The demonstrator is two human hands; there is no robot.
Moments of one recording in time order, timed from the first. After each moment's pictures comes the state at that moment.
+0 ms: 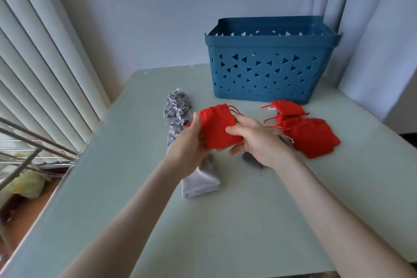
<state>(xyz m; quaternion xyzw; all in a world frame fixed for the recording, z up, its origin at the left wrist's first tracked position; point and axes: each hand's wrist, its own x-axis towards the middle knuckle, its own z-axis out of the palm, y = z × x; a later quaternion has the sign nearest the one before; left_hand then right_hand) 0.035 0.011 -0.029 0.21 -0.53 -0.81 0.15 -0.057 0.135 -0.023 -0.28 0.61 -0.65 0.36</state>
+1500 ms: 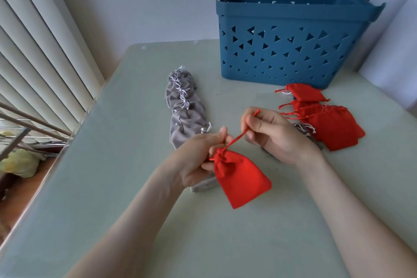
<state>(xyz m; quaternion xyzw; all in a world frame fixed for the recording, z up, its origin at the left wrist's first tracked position) 0.058 0.008 -0.047 0.18 -0.43 -0.88 -0.04 -0.071 0.134 -0.054 -0.40 0.48 -0.68 0.38</state>
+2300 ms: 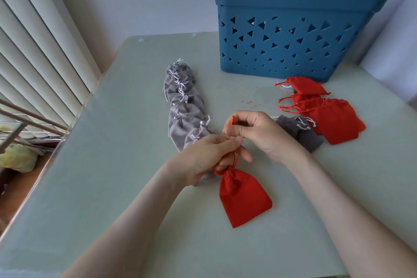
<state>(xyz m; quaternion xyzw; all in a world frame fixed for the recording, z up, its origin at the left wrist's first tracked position) 0.059 0.015 -0.056 0.12 -0.69 -0.71 -0.09 -0.053 0.121 -0.057 -0.40 0.65 -0.58 0.30</state>
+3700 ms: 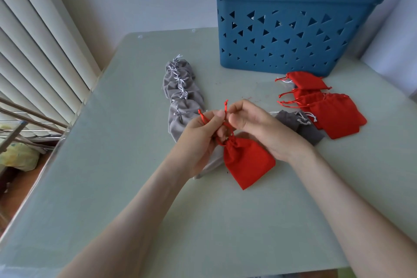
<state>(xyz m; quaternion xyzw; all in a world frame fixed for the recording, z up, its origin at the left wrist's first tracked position) 0.052 0.014 -0.057 0.12 -0.54 -0.82 0.13 -0.056 0.123 -0.065 -0.37 0.57 -0.64 0.37</state>
